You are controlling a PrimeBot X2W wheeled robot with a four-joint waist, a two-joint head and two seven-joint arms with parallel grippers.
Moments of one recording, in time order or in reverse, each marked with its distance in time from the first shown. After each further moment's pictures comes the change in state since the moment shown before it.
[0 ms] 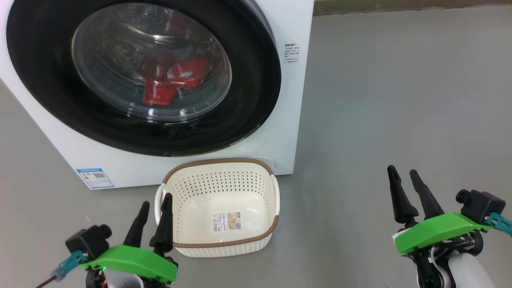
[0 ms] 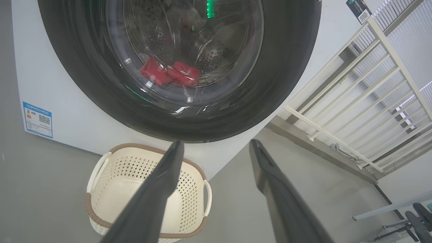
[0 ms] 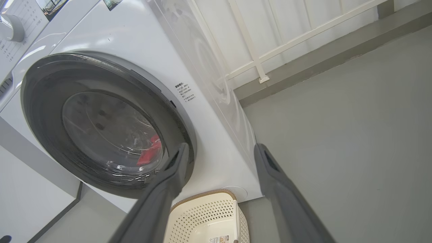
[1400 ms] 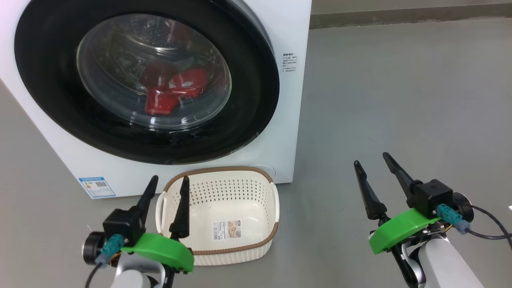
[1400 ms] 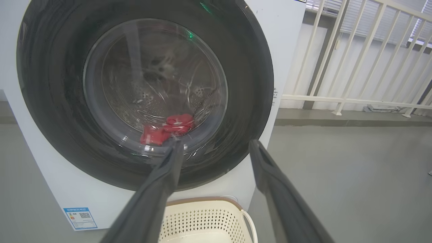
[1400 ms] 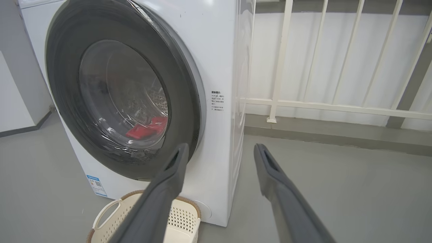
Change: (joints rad) left arm -0.093 0.006 -0.077 0.056 0.422 0.039 -0.123; right arm -0.093 -0.017 0.109 0.077 -0.463 0.000 -0.123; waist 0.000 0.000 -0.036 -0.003
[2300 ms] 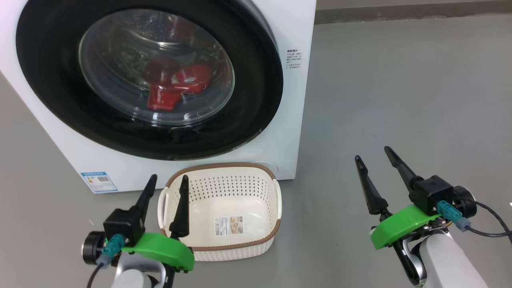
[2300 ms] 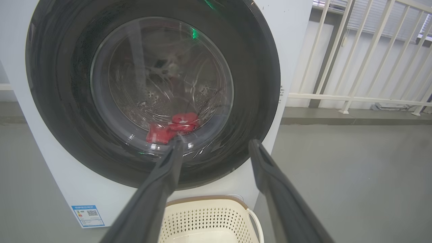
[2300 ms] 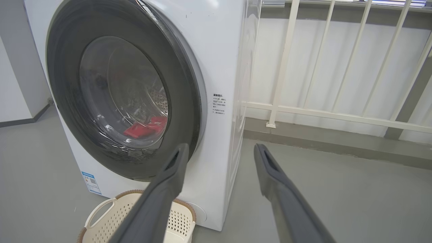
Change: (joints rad) left arm -0.005 0.003 -0.007 0.003 0.012 0.022 -0.010; right arm -0.019 -0.005 -0.002 0.005 -0.049 0.000 -0.016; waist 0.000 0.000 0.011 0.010
